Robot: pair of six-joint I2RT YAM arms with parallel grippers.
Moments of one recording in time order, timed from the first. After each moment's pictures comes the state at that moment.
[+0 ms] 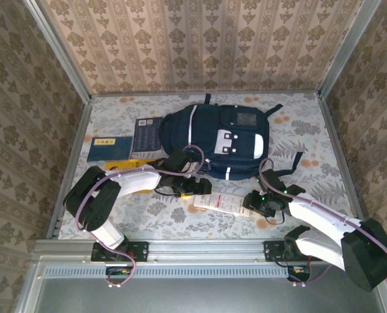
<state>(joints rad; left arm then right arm) -0.78 1.62 0.81 -0.26 0.55 -0.64 0.47 1.05 0.40 -0.54 -0.19 0.88</state>
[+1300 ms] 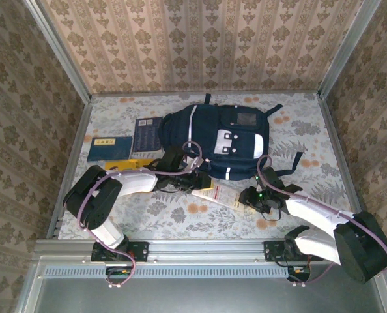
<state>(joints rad) -0.73 1.62 0.72 0.09 0.84 -0.81 0.44 1.13 0.39 -0.37 -0.24 0.87</state>
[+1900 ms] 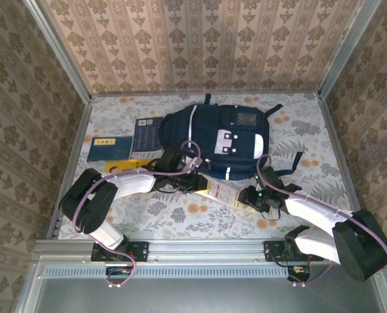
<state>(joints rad) -0.73 1.58 0.72 0.04 0.82 -0.78 0.44 1.15 0.39 -0.35 -0.25 0.87</state>
